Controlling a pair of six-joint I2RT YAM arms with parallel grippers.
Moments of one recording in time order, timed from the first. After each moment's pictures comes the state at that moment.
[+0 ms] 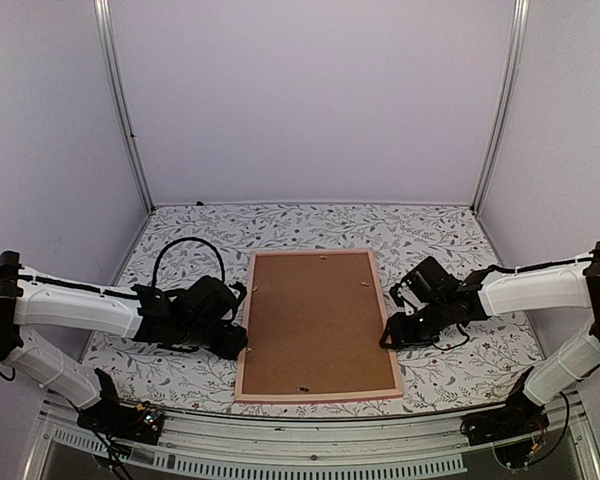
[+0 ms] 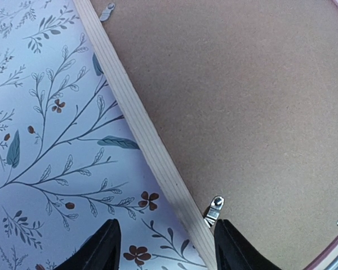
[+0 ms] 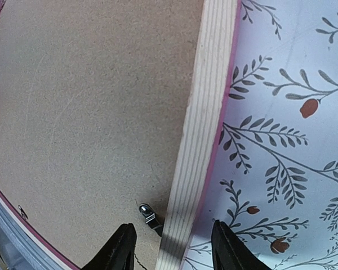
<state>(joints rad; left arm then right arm) -0.97 1.38 0.64 -0.30 -0.25 -0.47 0.74 1.47 0.69 -0.34 -0.18 0.59</state>
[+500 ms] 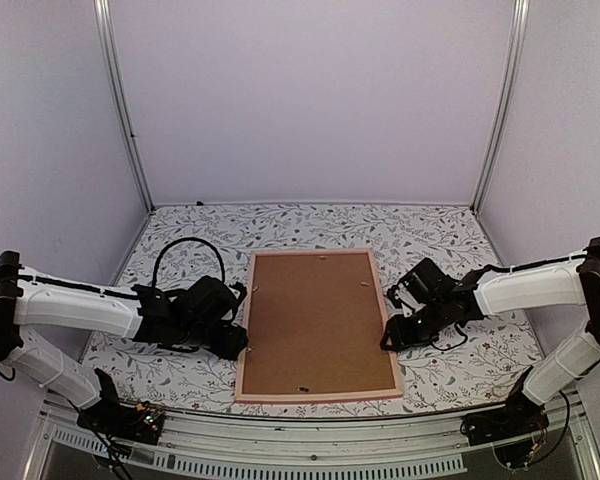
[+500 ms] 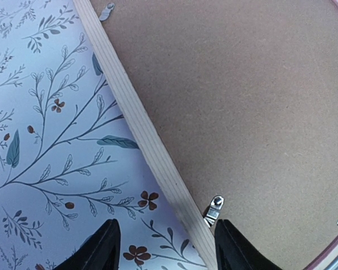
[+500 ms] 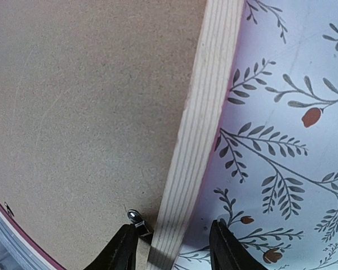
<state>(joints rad) -0.97 1.38 0.64 -0.30 -0.25 -0.47 0.74 1.51 0.70 -0.34 -0.16 0.53</state>
